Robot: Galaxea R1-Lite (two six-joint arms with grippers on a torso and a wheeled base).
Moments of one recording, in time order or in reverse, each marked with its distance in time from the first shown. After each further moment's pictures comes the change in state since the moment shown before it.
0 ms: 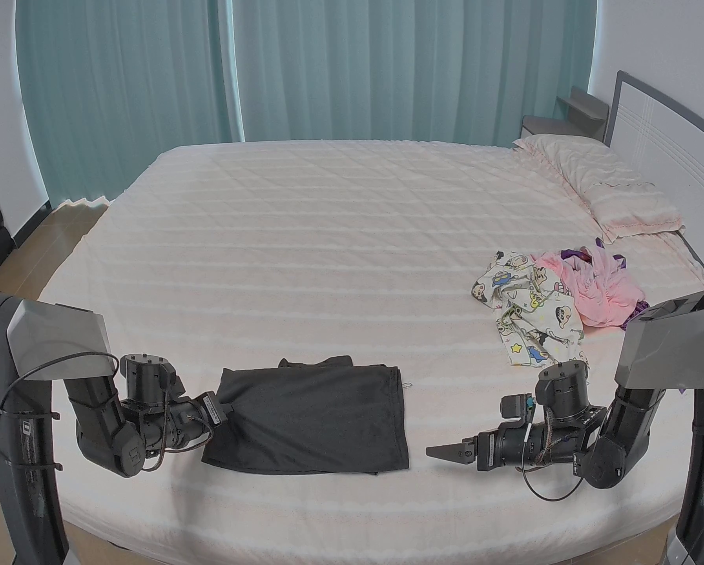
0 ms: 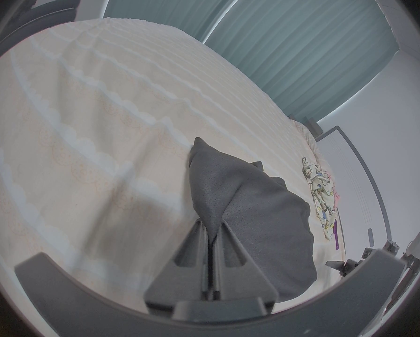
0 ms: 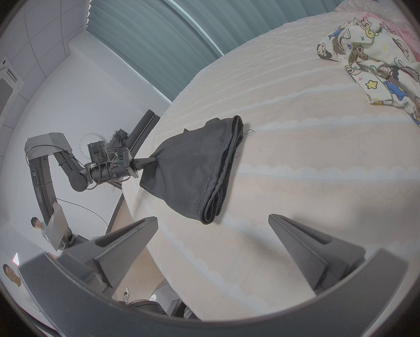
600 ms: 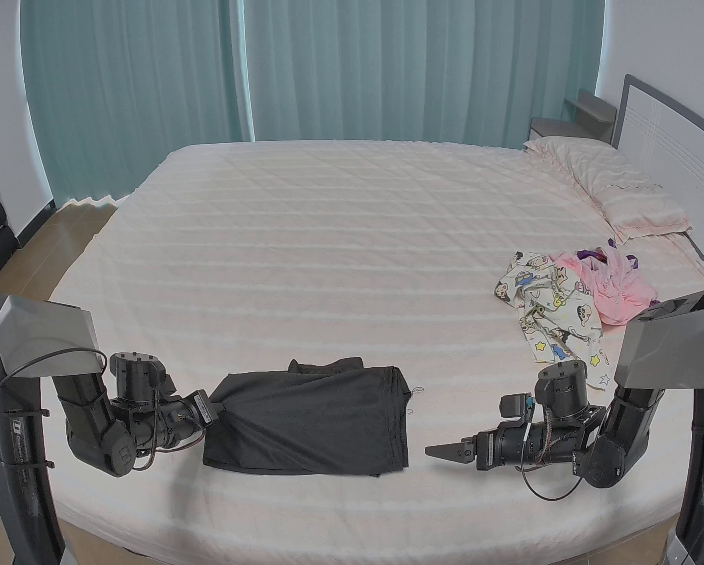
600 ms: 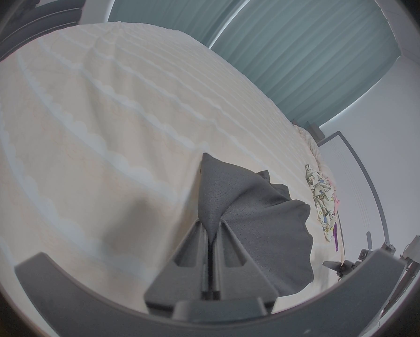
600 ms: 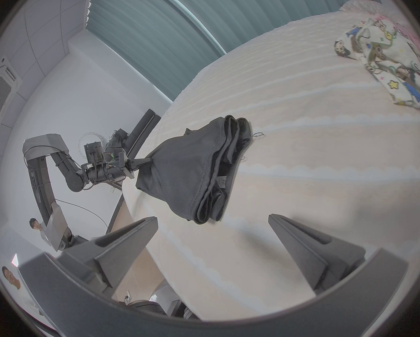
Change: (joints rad) left arm 0.025 -0.042 0.038 0.006 -0.001 0.002; right arm -0.002 0.003 -0.004 0.000 0.000 0.000
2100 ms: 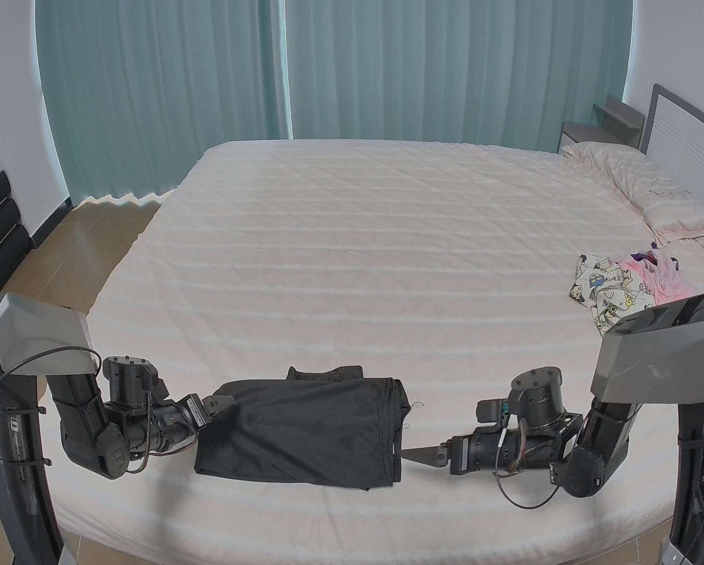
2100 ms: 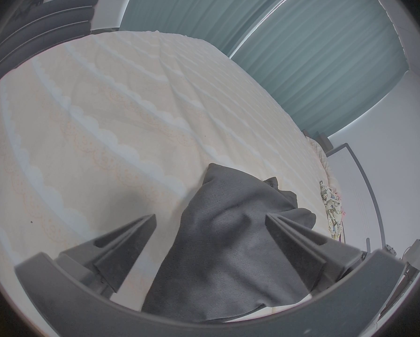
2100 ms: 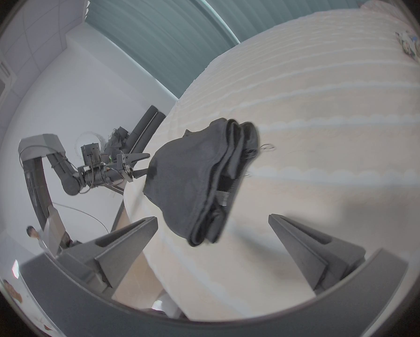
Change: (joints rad) left arm 0.022 -0.002 0.034 -0.011 -0.016 -0.001; right arm 0.090 0.044 -0.061 -0.009 -0.066 0.075
